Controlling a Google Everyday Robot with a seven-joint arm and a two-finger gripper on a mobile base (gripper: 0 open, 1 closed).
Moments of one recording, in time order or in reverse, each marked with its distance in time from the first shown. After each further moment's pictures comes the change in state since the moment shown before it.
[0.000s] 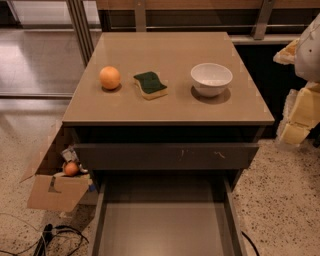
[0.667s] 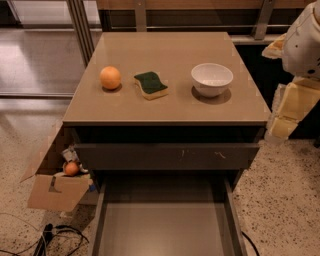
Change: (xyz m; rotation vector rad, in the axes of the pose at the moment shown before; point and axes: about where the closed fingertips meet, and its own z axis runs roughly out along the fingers) arm -0.017 -0.010 0.005 0.009 -0.011 -0.052
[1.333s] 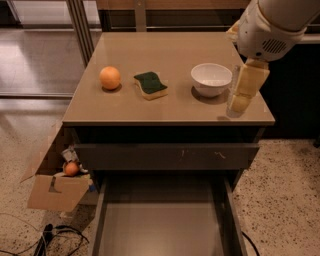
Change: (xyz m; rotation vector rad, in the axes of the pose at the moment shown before) arm -0.059 -0.051 0.028 0.048 -0.067 -0.110
